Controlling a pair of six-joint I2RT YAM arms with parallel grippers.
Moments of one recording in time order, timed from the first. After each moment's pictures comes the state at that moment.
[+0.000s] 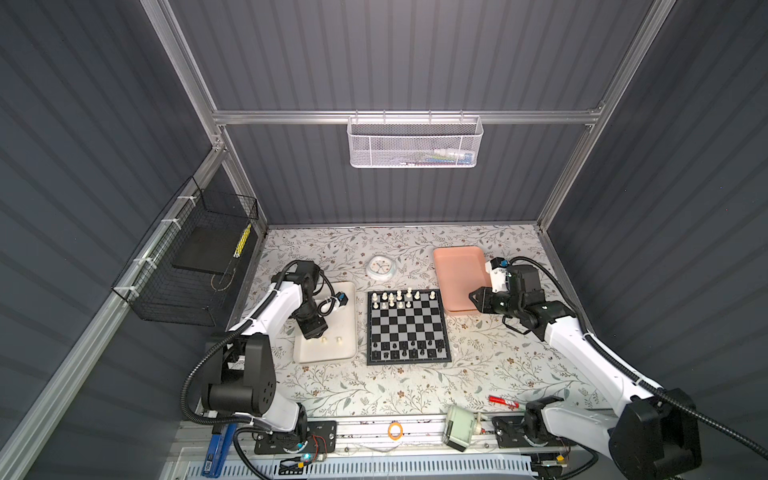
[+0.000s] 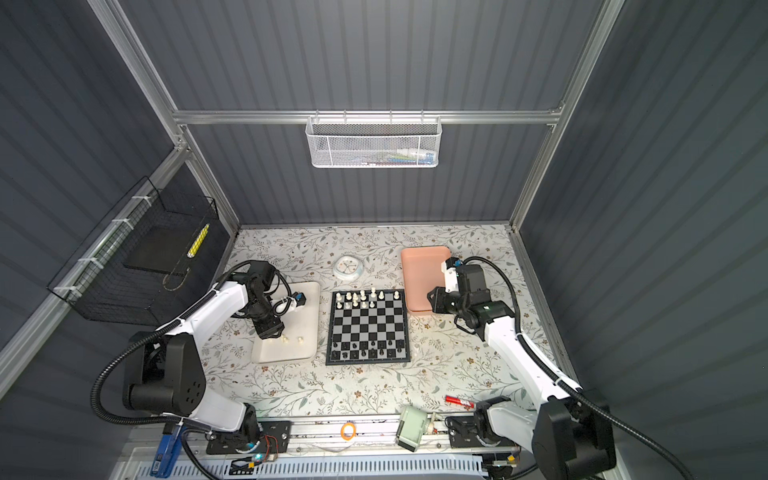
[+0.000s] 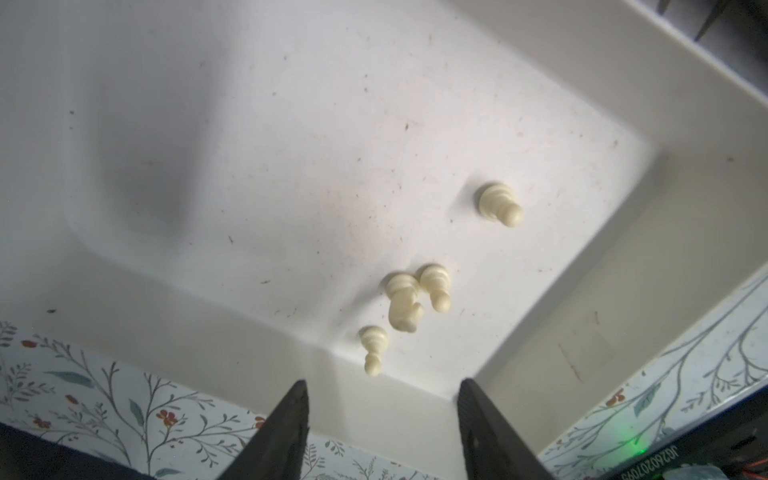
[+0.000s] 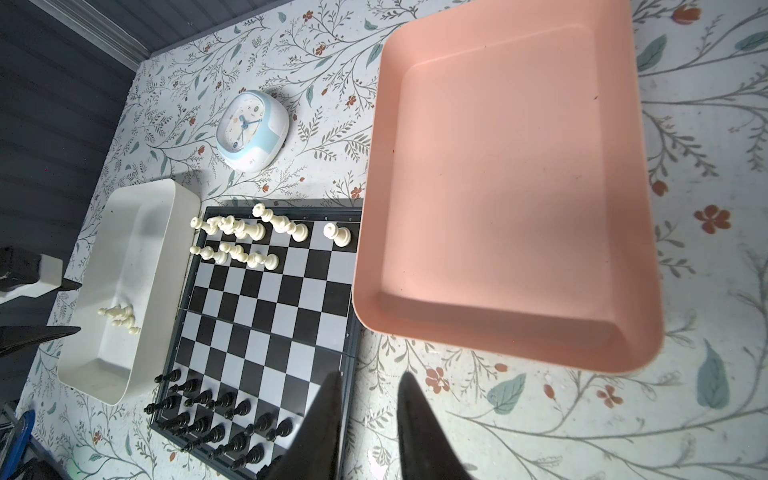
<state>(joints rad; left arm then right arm) -0.13 1.54 1.07 -1.03 -0.02 0.97 0.24 1.16 0.78 -0.37 -0.27 0.31</state>
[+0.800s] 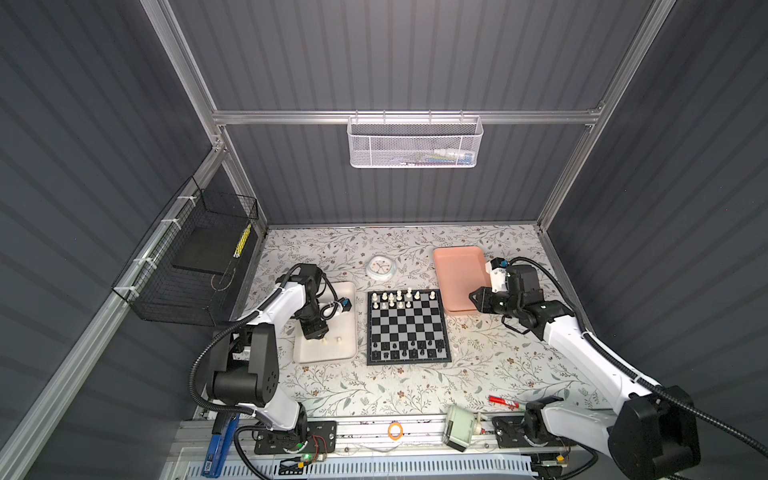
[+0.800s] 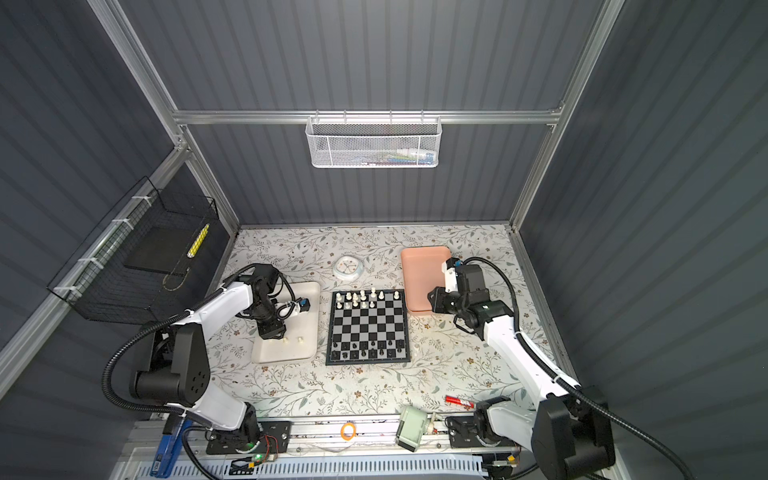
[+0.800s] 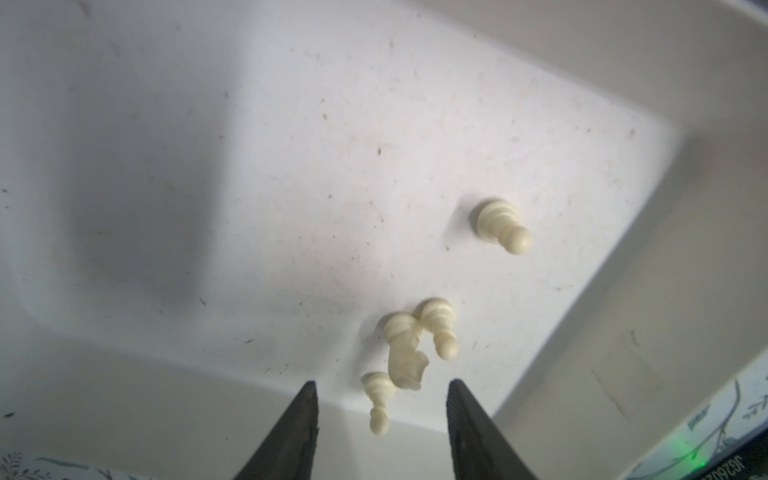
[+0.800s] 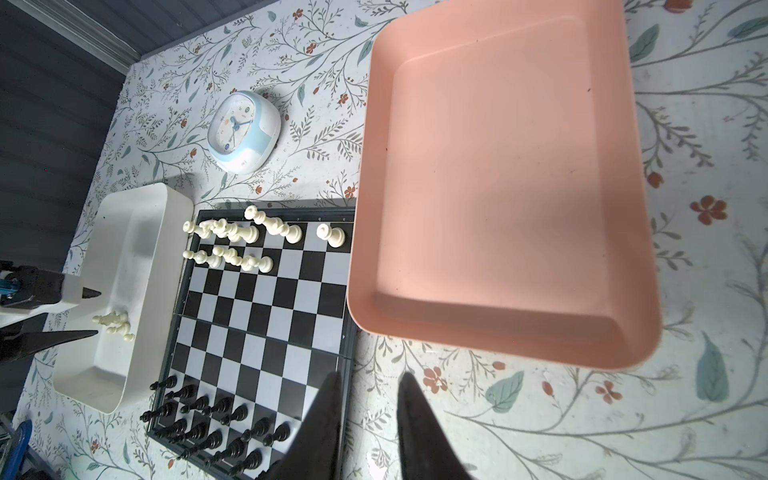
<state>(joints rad) -0.13 1.59 1.04 -0.97 0.00 1.09 0.24 1.17 0.78 -0.37 -0.26 0.33</state>
